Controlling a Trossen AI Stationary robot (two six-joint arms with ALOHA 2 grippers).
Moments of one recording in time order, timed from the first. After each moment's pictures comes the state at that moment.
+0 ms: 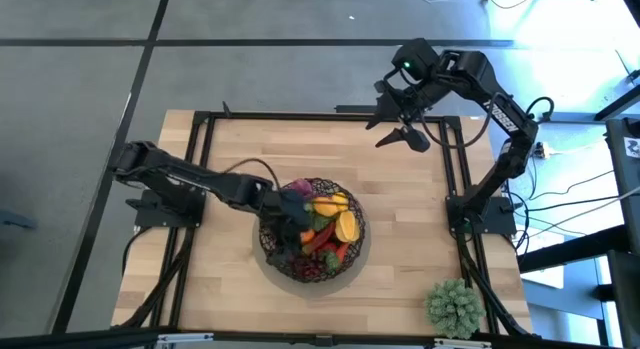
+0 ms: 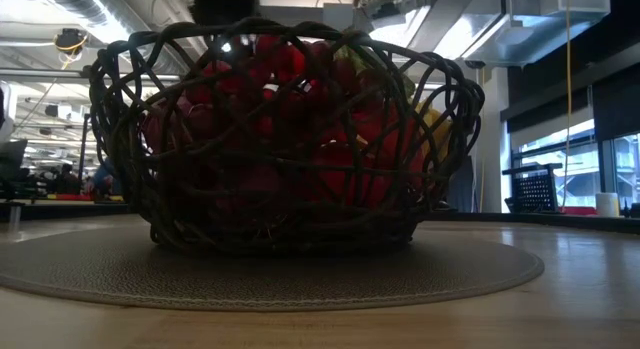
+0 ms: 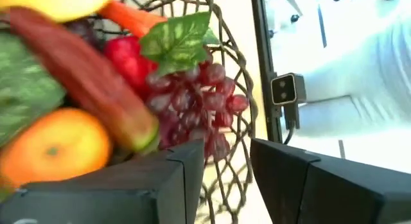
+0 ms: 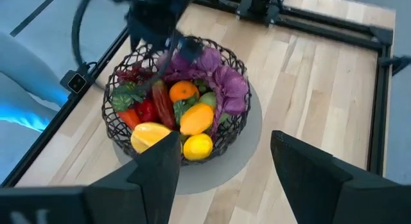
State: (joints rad) left arm -0.20 1.54 1.18 -0.42 0.36 -0.43; right arm -0.48 1.67 2.20 -1.49 -0.63 -0.69
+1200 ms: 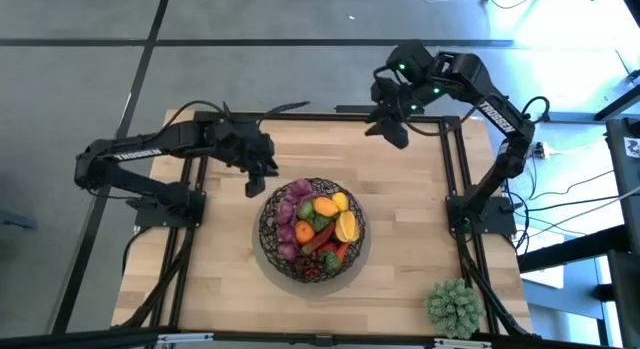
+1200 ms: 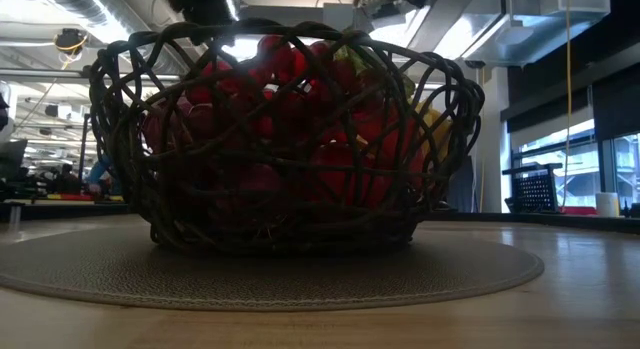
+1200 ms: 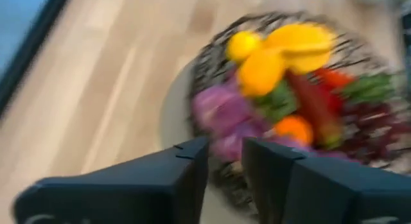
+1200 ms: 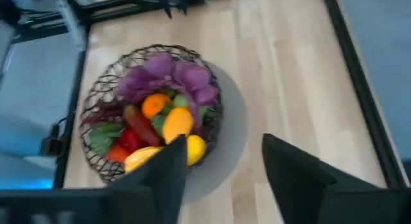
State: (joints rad) left arm 0.21 1.14 1.18 -0.77 0.09 -0.09; right arm -0.45 1.68 2.20 -1.43 -0.42 -0.19
